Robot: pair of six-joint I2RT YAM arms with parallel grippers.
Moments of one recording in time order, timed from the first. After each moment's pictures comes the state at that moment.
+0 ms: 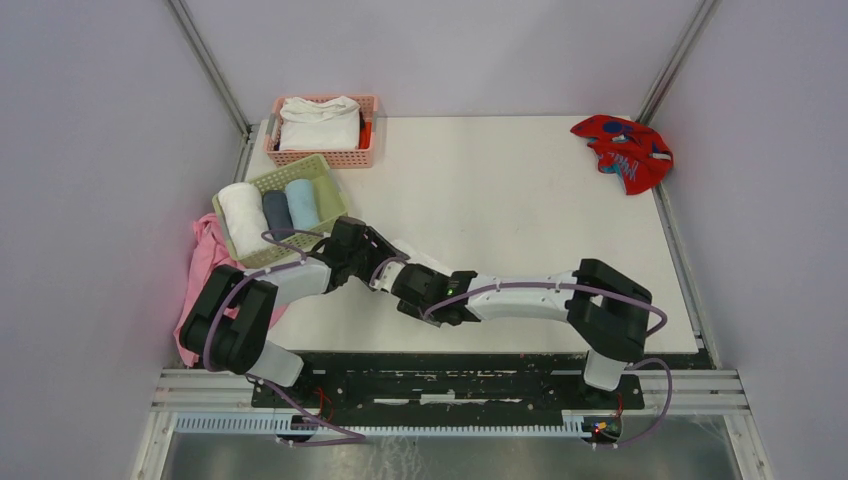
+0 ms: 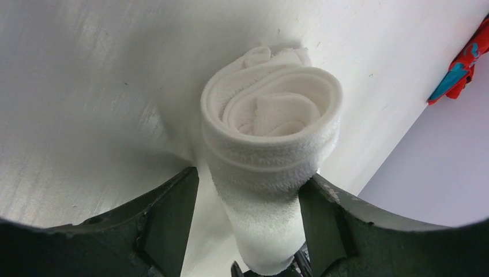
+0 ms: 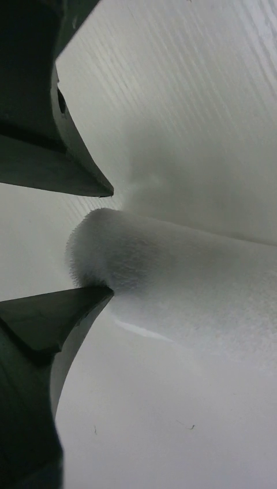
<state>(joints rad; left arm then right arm) -0.41 1.49 0.58 0.03 0.18 -1.23 1.18 1.73 1.09 -0.42 0.36 -0.09</state>
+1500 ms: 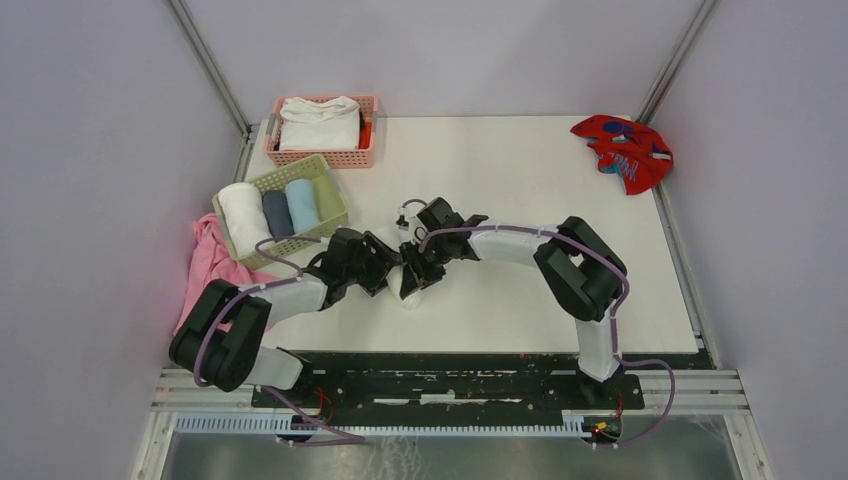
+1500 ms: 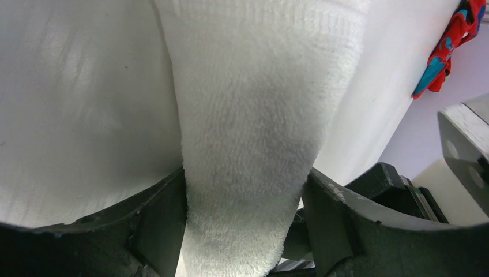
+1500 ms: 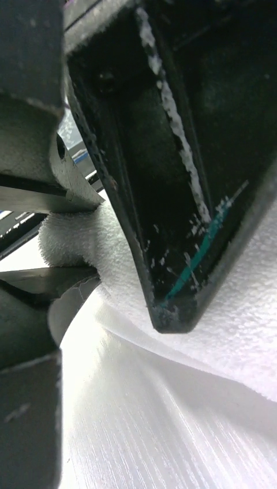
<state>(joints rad) -0.45 1.39 0.46 0.18 0.13 -1.24 0.82 1.98 1.27 -0.30 -0.55 0.40</state>
